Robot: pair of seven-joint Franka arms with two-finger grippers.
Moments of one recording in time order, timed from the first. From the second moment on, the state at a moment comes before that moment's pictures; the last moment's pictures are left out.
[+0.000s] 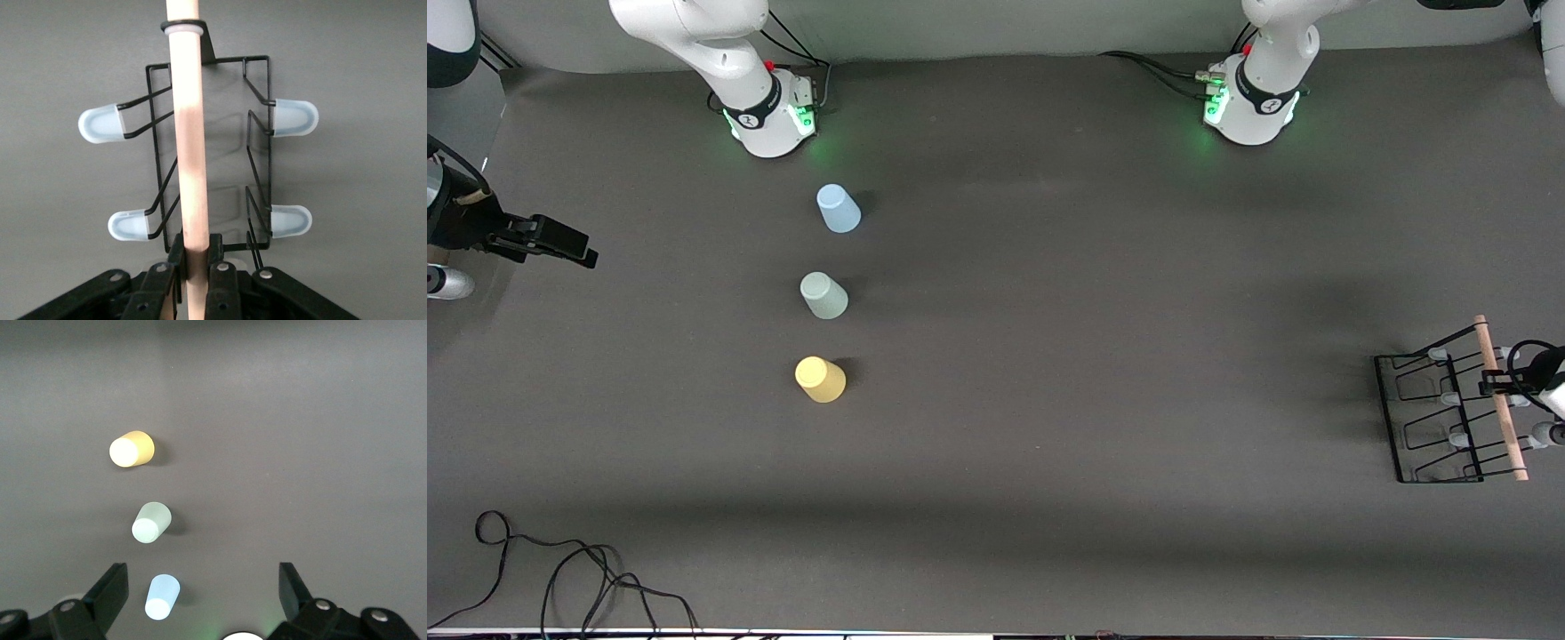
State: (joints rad) left arm 0.26 0.53 0.04 -1.54 0.06 2.00 0.32; right arm 0.02 0.00 -0.04 -1.60 0.01 1.52 0.11
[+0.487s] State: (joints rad) left arm 0.10 0.39 0.03 -1.52 0.05 1.69 0.21; right arm 0.02 0.00 -0.04 -1.60 0.01 1.52 0.11
